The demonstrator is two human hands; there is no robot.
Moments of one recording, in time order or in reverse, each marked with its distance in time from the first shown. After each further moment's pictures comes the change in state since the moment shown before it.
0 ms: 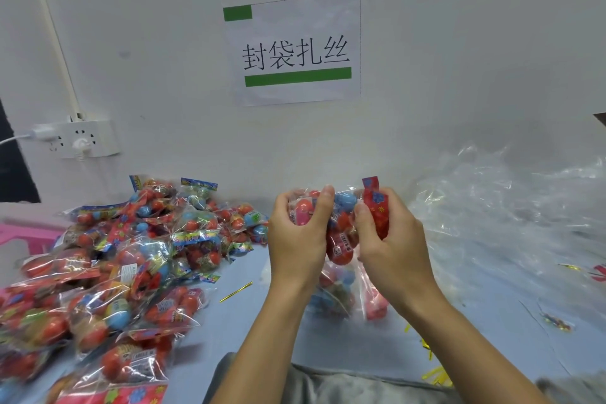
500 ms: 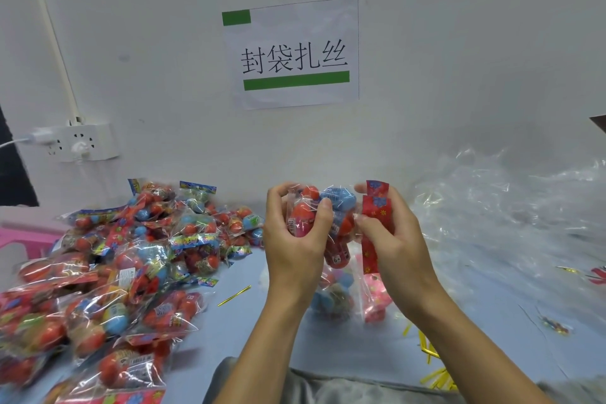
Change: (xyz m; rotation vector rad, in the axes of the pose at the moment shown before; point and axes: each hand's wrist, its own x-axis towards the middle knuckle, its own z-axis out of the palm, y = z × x) left_hand -0.005 0.001 -0.005 0.033 -0.057 0.314; right_hand 0.001 -0.014 -0.008 0.309 -0.115 0.097
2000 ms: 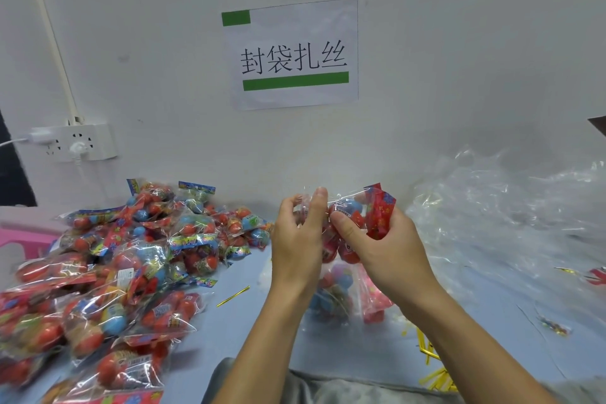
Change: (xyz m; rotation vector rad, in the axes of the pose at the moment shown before) left_hand 0.004 0.000 0.006 0.036 -0.045 -0.350; right_hand 0.004 0.010 0.001 -0.036 0.046 0.181
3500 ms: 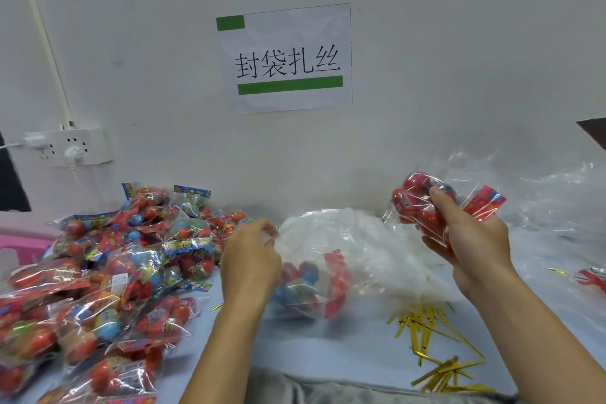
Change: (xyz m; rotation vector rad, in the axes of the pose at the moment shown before) left_hand 0.018 -0.015 -0.049 0.853 0.125 0.036; right_hand 0.031 0.000 -0.084 0.203 0.495 0.214
